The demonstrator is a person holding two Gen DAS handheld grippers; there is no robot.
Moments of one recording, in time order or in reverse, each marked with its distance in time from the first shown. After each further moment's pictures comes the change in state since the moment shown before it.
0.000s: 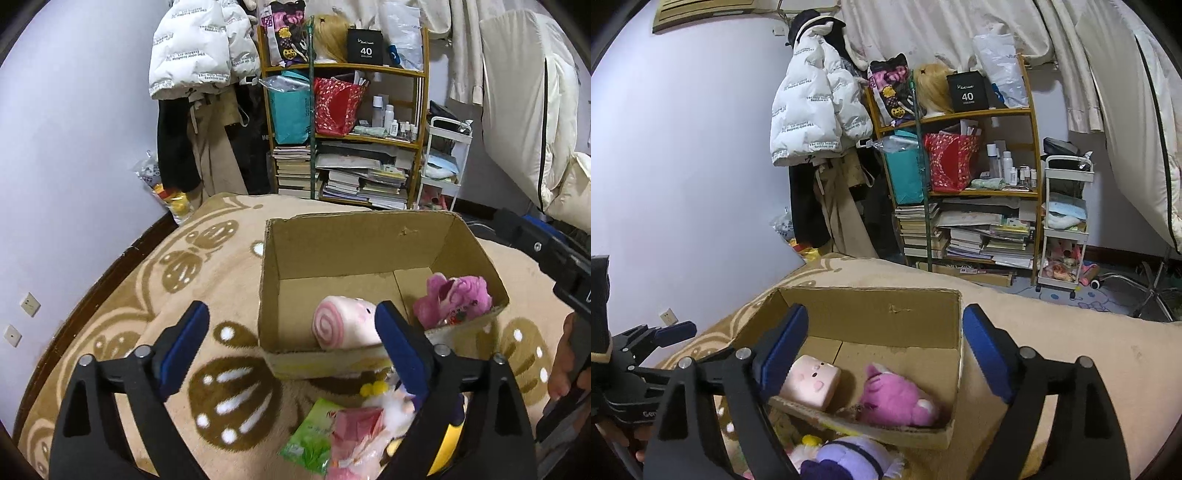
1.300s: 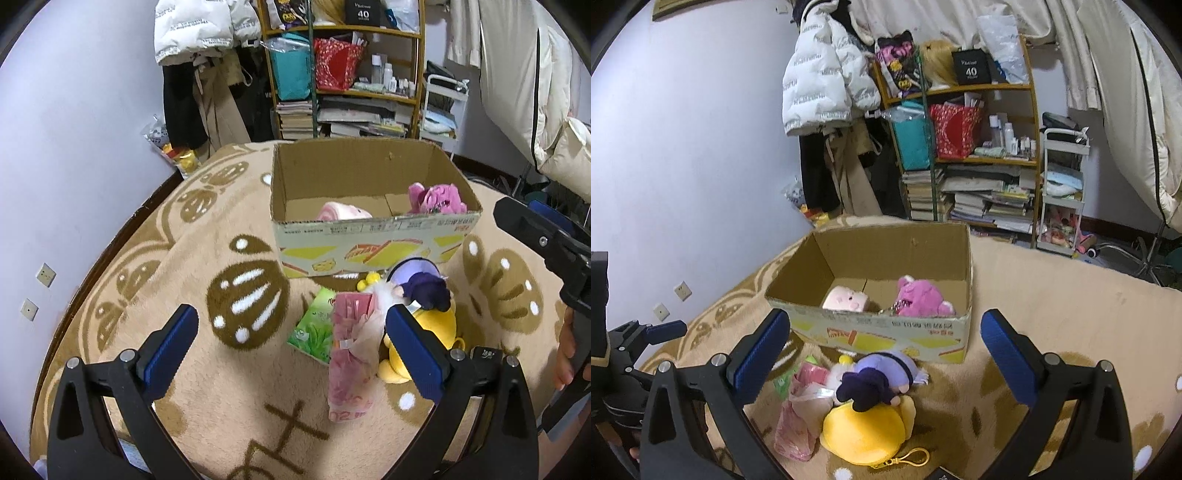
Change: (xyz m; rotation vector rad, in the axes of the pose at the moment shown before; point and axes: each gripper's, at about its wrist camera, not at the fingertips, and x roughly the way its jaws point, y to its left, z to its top) left arm -0.055 -0.003 -0.055 0.020 0.184 0.022; right arm -0.057 0.030 -0.037 0.005 0.136 0.011
